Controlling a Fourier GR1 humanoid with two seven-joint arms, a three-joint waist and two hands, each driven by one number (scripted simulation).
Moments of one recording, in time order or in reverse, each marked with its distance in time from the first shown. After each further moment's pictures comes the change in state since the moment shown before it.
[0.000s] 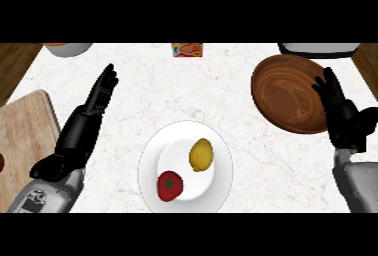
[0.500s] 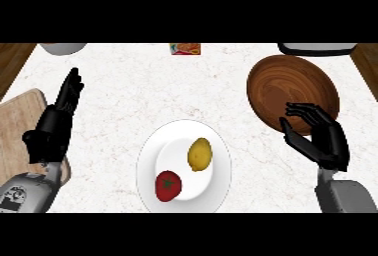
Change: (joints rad) left arm 0.046 0.057 0.119 0.087 -0.028 0.070 0.117; right arm 0.113 0.130 -0.016 0.010 -0.069 0.054 -0.271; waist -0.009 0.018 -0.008
